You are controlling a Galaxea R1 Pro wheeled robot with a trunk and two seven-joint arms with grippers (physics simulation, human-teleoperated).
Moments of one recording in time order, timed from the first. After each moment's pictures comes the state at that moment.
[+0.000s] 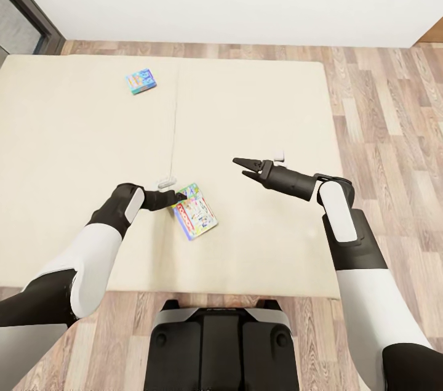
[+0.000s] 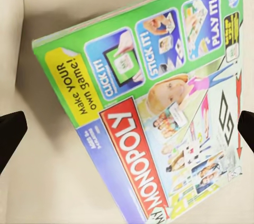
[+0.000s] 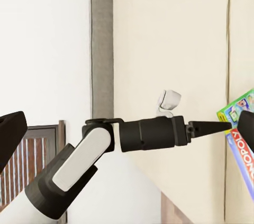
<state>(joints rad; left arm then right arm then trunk) -1.19 -0.02 0.20 -0.51 0.06 0.76 -0.26 -0.91 0.00 0.00 -1.34 -0.87 1.04 0.42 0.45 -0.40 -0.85</state>
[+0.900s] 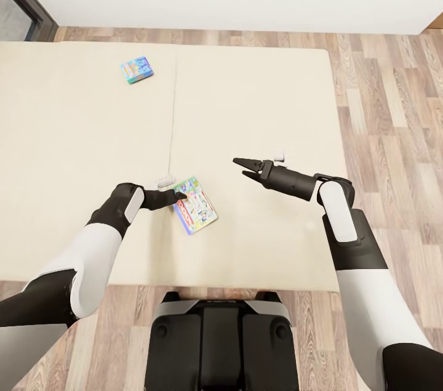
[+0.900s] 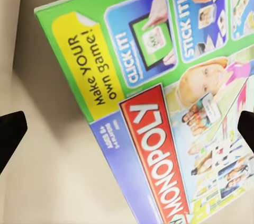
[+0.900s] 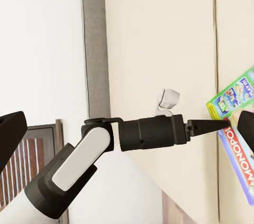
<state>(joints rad) -1.19 -0.02 0.20 -0.51 0.06 0.75 -0.26 -0.91 0.00 0.00 -1.34 -0.87 1.04 0.42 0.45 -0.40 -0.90</state>
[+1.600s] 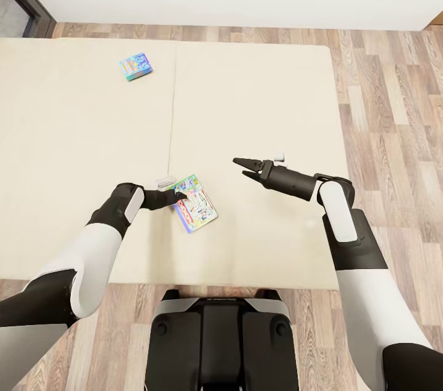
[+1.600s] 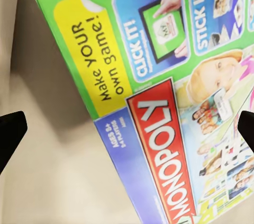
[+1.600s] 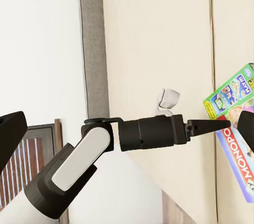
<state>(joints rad) -1.19 -0.02 0.20 -0.51 0.06 0.75 -0.26 -0.91 0.00 0.01 -1.34 -0.87 1.04 0.42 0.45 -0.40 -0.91</state>
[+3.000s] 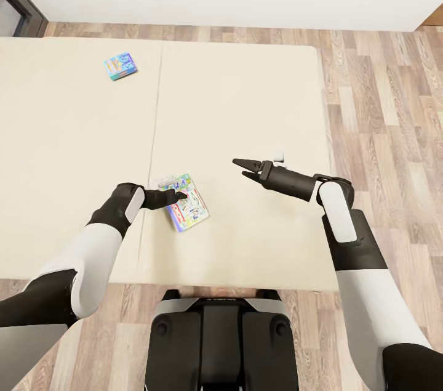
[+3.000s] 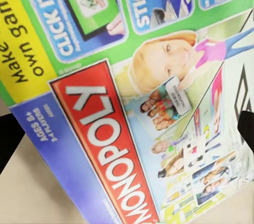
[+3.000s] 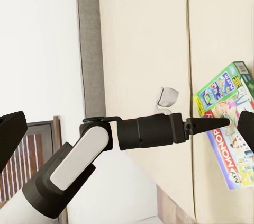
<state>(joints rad) -1.19 -0.02 0.20 -0.51 0.06 0.74 -0.26 -0.91 0.00 0.01 -1.34 -0.87 1.04 0.42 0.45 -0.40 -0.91</state>
